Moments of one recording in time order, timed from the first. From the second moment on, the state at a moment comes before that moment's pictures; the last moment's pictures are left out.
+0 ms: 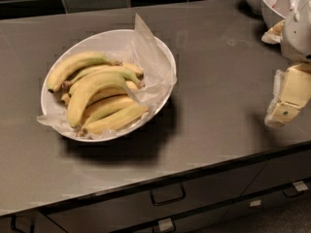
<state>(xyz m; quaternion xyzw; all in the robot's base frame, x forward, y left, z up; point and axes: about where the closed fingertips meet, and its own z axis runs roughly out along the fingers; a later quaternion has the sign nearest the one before) 0.438 -0.217 0.976 -0.60 0.78 -0.03 0.16</state>
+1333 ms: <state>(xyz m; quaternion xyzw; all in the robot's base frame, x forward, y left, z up) 0.443 -0.090 1.036 -0.74 0.64 -0.07 0.19</state>
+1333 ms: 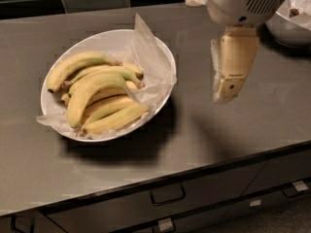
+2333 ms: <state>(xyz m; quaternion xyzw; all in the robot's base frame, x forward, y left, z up) 0.457 -0.015 1.024 -0.80 0.57 -0.04 0.18</state>
